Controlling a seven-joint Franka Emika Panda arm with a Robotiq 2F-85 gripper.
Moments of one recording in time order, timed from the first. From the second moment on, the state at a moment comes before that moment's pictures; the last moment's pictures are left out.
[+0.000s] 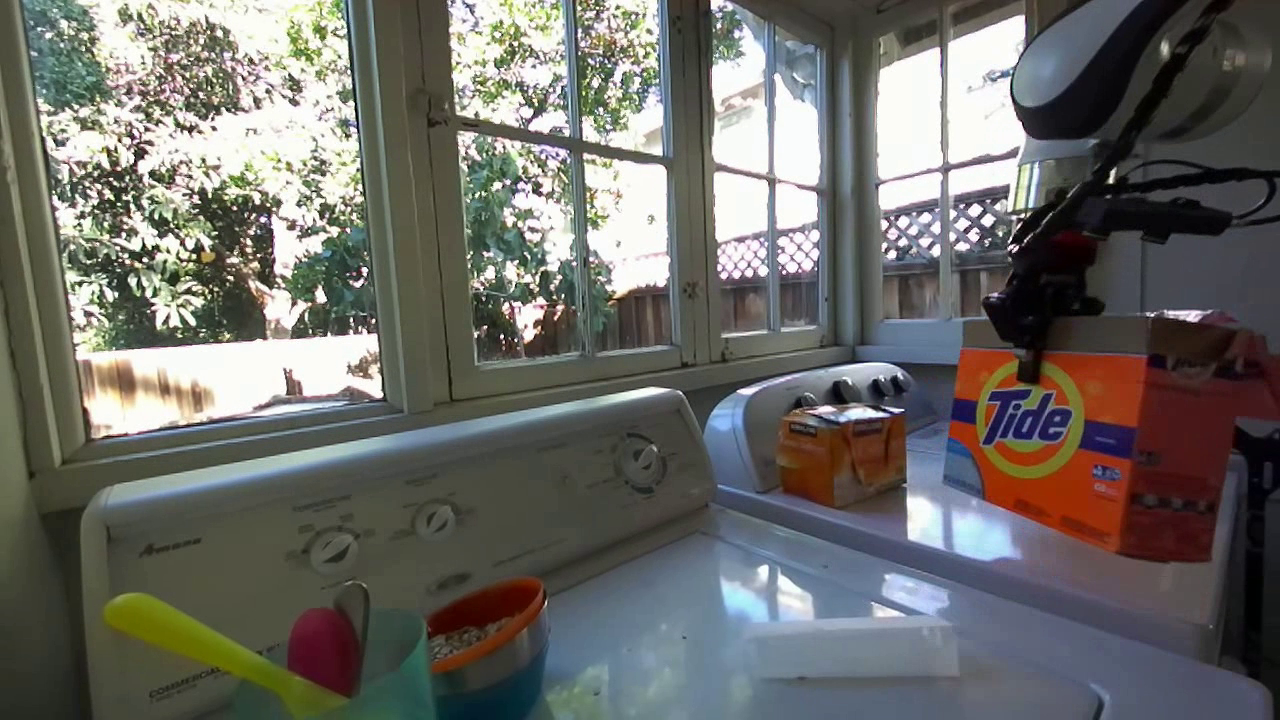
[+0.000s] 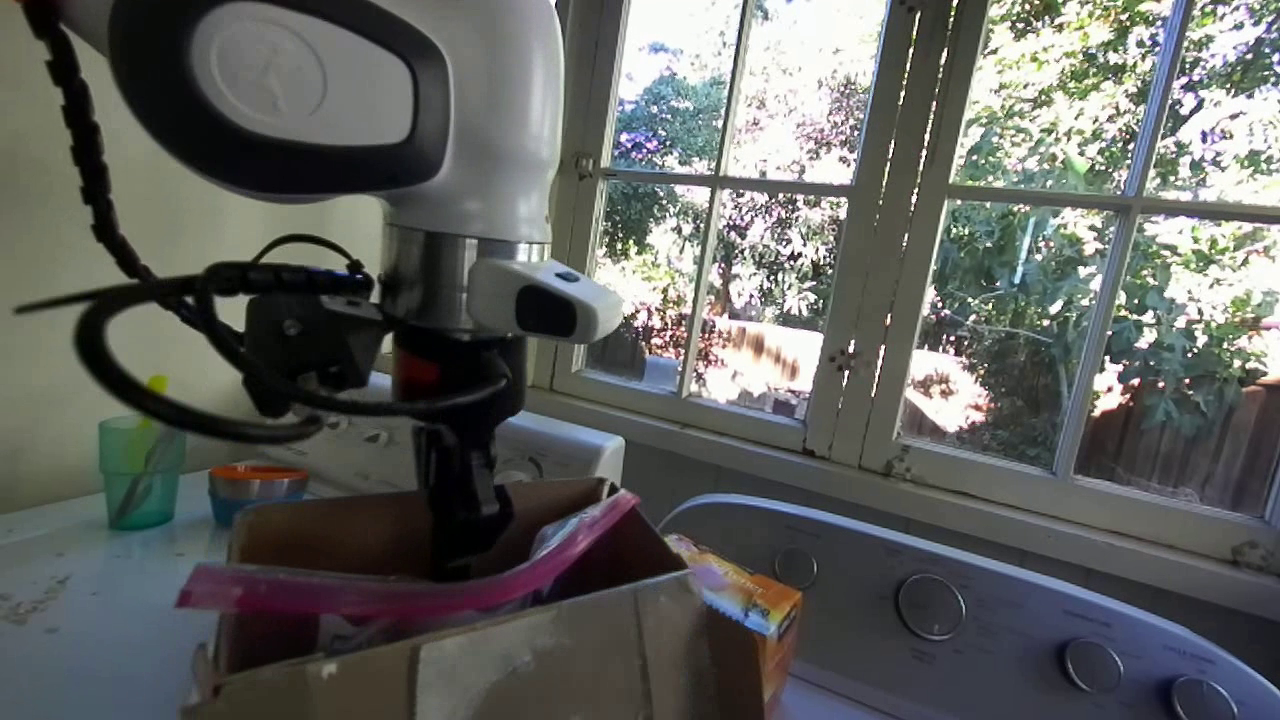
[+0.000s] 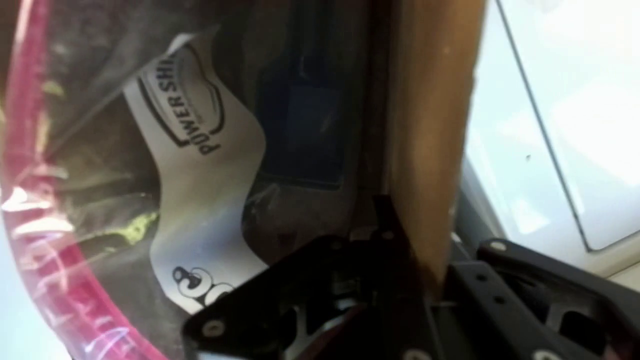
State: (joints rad) arm -0.24 0.08 -0.25 -1.99 0.10 2.17 -0.01
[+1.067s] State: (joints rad) arm -0.23 0.23 -0.23 -2.01 -0.24 2.47 -0.13
